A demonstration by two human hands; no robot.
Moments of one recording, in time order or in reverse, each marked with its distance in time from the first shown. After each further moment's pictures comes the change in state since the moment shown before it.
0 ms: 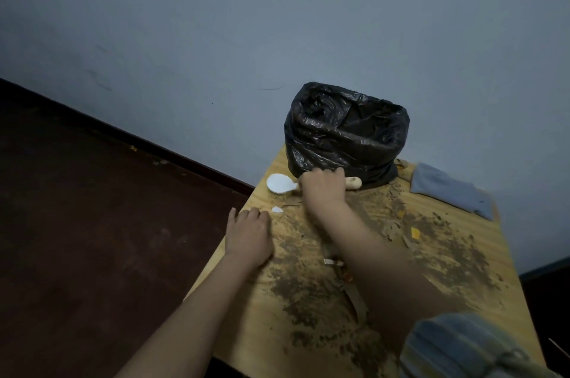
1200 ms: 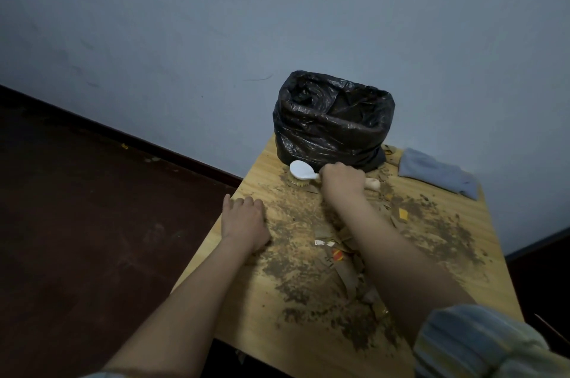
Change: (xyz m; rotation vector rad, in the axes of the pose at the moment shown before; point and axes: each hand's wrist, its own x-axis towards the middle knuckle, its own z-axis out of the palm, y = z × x) left_hand -0.001 0.013 -0.001 0.104 -0.078 -0.015; right_hand -0.024 0.045 0.014 0.054 -0.050 0.163
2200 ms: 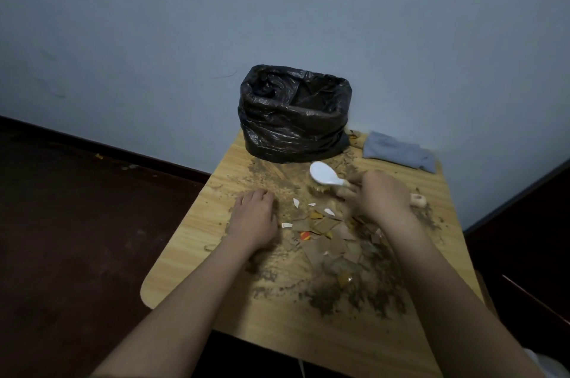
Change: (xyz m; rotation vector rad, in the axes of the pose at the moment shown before) left_hand -0.028 0.067 -0.011 -0.208 0.117 0.201; right_hand -0.087 0.115 -0.007 0.157 -0.007 0.149
